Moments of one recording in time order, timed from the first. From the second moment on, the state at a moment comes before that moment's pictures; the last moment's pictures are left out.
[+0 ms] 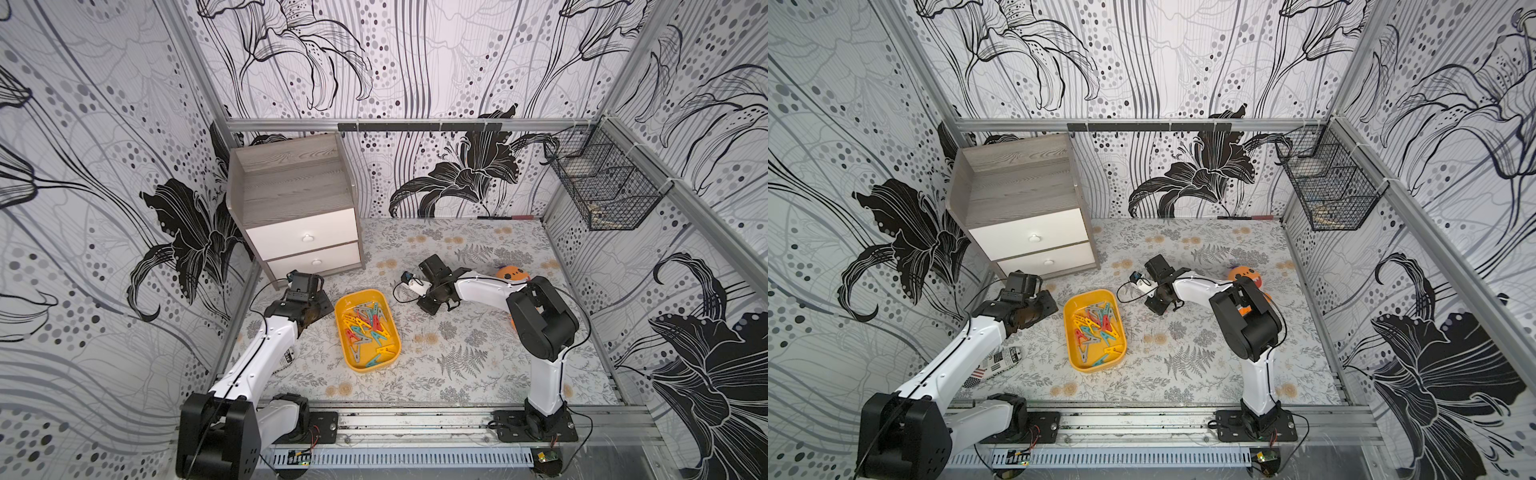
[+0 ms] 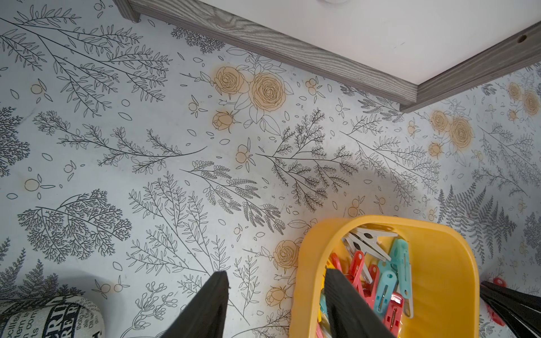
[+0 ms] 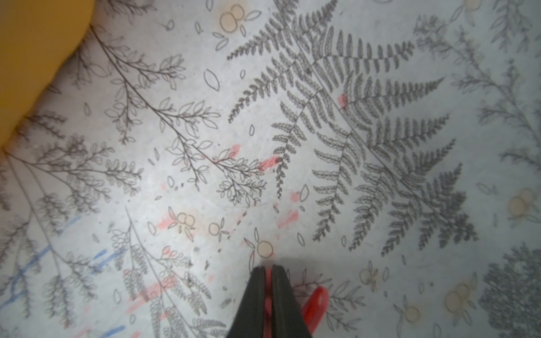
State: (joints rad) left arm -0.12 1.15 0.76 -0.59 -0.13 -0.64; right arm 0.62 1.97 1.28 -0.45 -0.09 -0.36
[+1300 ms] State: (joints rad) left arm -0.10 1.18 0.76 -0.59 -0.13 -0.68; right arm 1.03 1.99 1.38 -0.34 -0.07 0.37
